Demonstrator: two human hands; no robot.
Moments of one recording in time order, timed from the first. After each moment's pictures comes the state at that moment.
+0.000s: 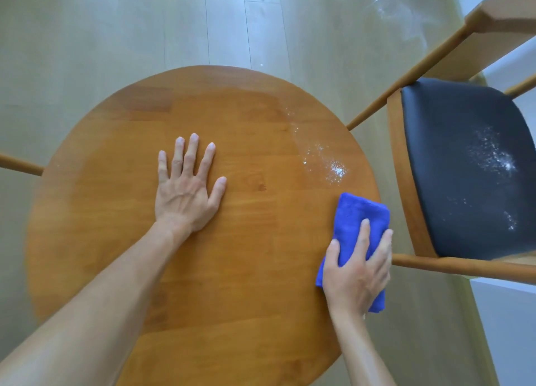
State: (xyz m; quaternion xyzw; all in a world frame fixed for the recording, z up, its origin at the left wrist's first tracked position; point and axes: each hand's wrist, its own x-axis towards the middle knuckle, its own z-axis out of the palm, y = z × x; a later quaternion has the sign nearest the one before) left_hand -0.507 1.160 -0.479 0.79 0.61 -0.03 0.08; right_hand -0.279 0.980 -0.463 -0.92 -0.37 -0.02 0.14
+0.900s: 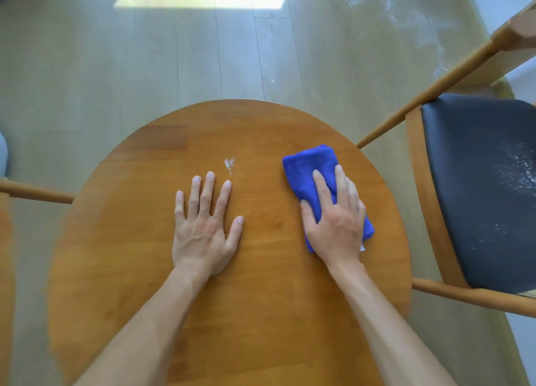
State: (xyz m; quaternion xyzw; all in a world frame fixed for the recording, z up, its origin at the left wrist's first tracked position) left_hand -0.504 1.160 -0.470 0.79 0.60 -0.02 0.08; right_hand -0.280 1.123 -0.466 -0.80 -0.59 -0.02 0.13
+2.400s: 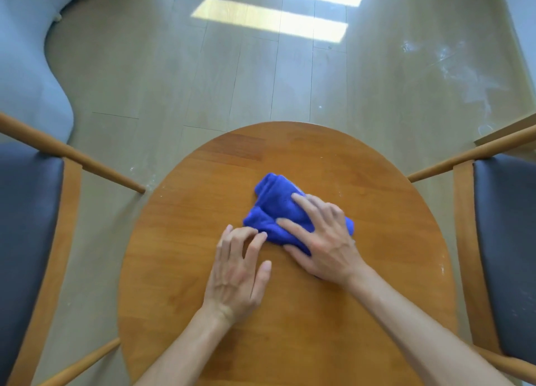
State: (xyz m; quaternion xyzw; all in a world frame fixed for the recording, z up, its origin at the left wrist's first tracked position) left_hand -0.561 1.111 -0.457 0.76 0.58 0.24 0.19; right_hand -0.353 1.165 -0.452 -0.48 -0.87 0.02 0.10
